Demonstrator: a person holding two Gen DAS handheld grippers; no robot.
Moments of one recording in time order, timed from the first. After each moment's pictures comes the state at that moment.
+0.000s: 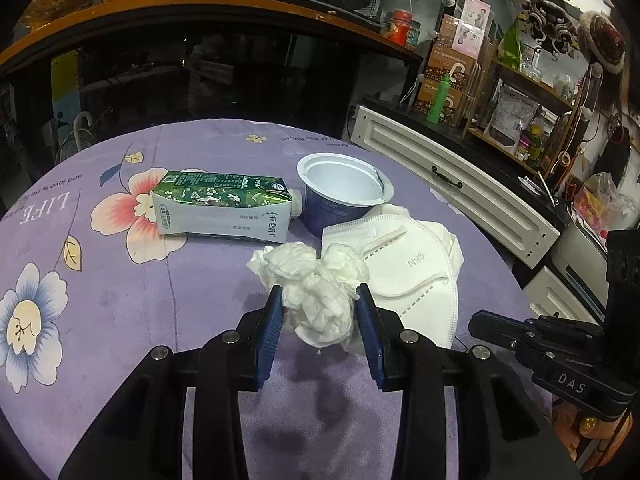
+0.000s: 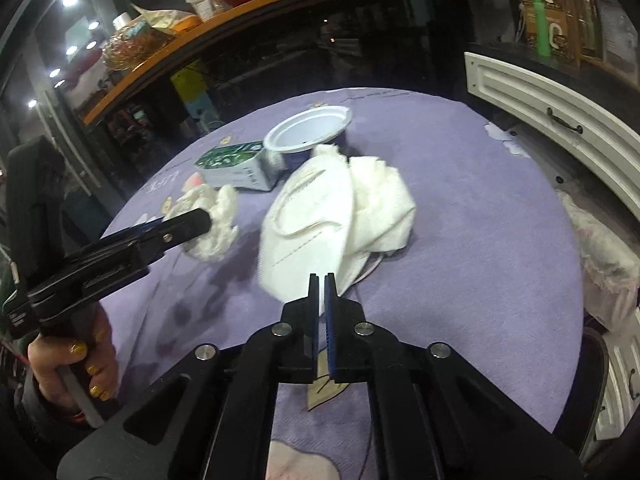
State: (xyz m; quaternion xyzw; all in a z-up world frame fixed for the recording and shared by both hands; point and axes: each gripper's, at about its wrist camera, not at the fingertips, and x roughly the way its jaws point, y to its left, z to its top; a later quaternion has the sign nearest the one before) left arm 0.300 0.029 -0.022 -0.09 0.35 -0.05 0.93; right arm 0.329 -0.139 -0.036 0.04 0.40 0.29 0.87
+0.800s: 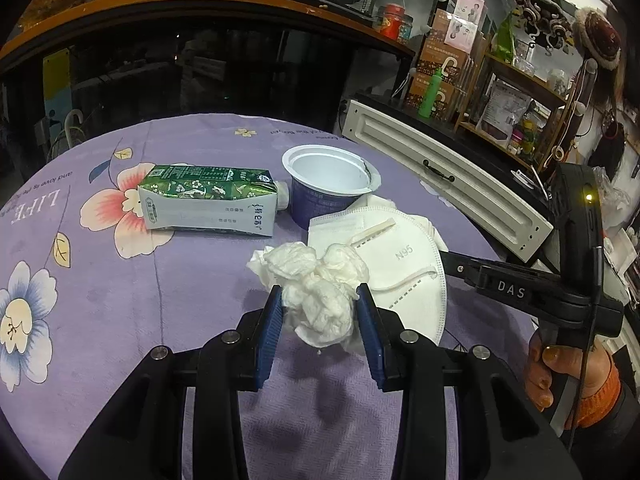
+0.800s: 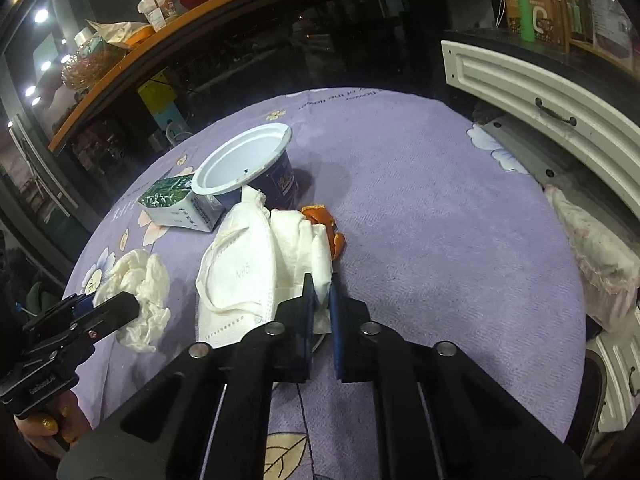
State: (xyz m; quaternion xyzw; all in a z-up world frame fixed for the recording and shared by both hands) left arm 0.300 0.024 -0.026 -0.09 0.35 -0.06 0.93; right arm 0.397 -0.137 -0.048 0.06 0.41 0.25 0.87
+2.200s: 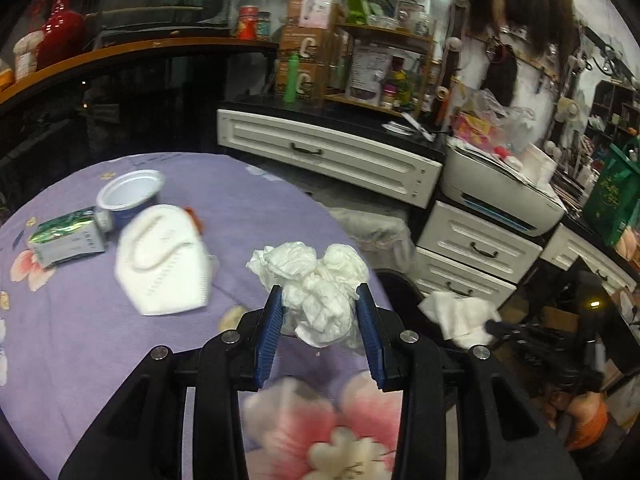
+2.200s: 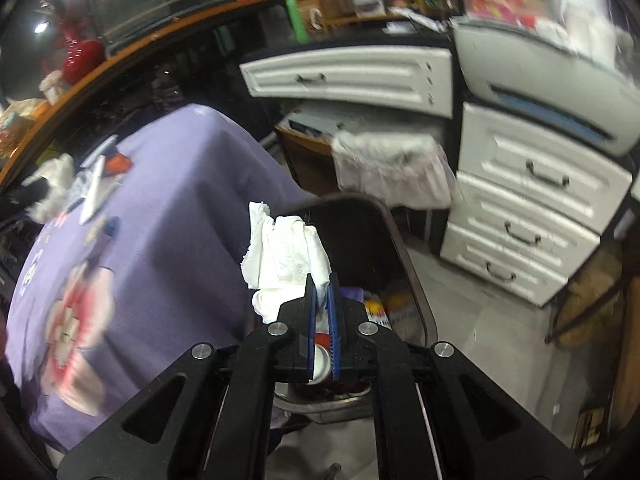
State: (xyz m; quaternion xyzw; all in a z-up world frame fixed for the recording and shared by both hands) left arm 0.226 -0.134 -0.001 0.01 0.33 -0.23 0.92; right arm 0.171 -0.391 -0.103 0.13 0.39 0.00 0.91
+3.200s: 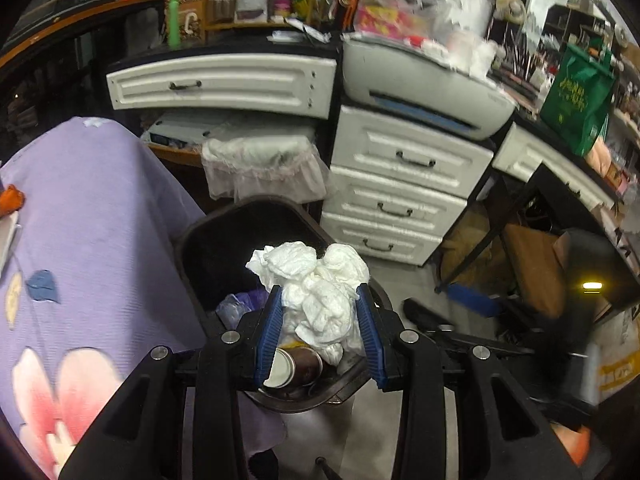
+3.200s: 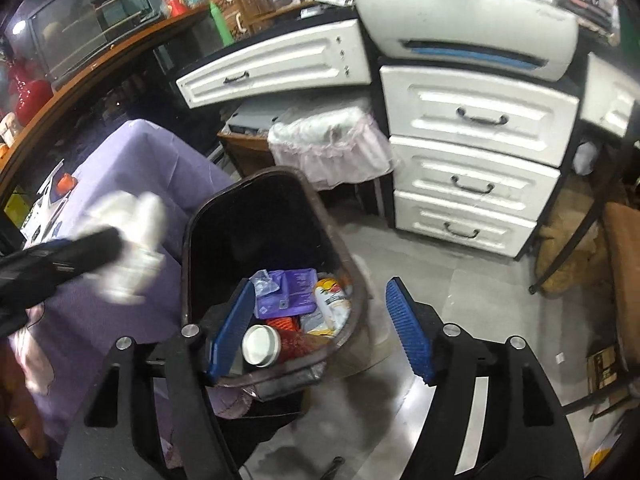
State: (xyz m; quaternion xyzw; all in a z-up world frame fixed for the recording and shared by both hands) left arm 0.201 -0.292 -0.082 0.09 0.42 -0.32 0.85; right arm 0.119 -0.431 -0.139 0.18 0.38 -0.10 0.90
